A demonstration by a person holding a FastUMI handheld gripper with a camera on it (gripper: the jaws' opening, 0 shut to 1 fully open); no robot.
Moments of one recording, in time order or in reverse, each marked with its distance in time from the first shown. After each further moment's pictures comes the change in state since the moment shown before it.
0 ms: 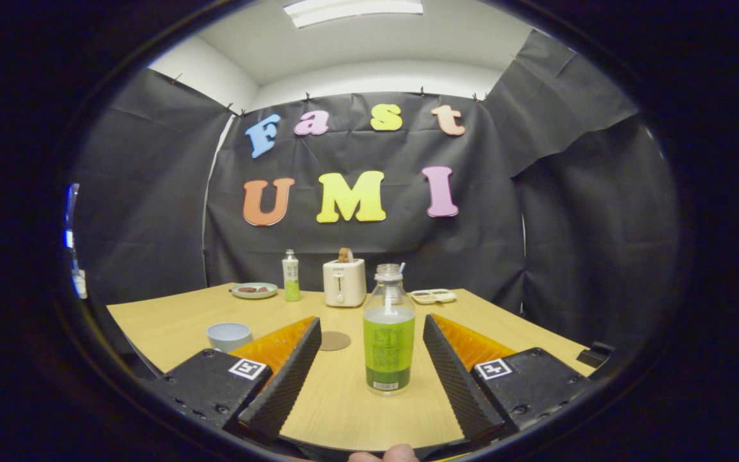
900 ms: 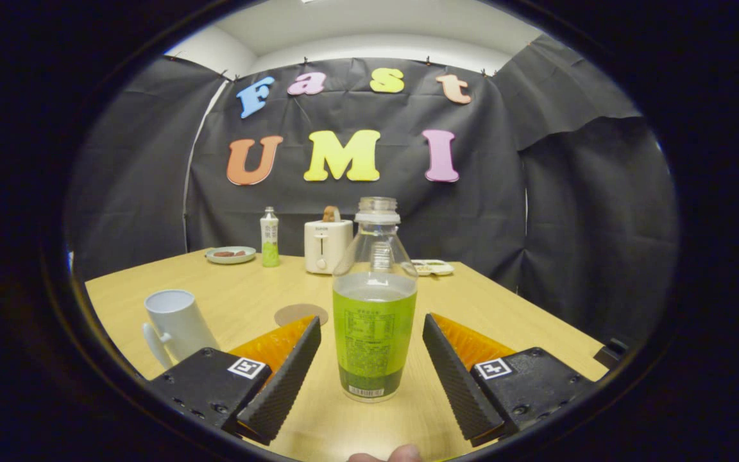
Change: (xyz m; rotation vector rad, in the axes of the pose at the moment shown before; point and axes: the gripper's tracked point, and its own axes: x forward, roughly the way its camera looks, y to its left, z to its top) arm 0.085 -0.010 -0.055 -0.018 0.185 -0.039
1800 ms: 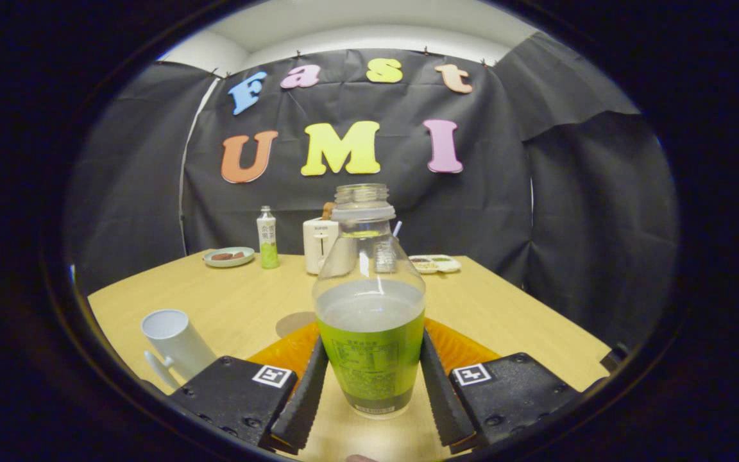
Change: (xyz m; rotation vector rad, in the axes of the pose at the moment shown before) arm 0.014 0.018 0.033 -0.044 0.019 0.015
